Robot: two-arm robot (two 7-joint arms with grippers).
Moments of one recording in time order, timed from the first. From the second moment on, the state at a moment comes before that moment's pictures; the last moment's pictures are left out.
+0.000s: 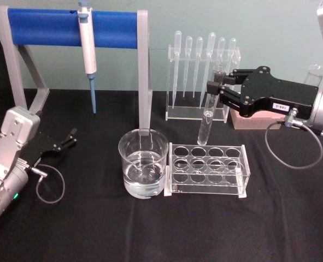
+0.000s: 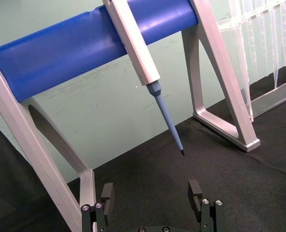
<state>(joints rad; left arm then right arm) -0.20 0.60 0.45 -1.41 -0.25 -0.12 0.03 0.49 0.77 -0.47 -1.74 0.70 0.26 0.62</state>
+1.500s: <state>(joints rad) -0.20 0.60 0.45 -1.41 -0.25 -0.12 0.03 0.49 0.77 -0.47 -1.74 0.70 0.26 0.62</state>
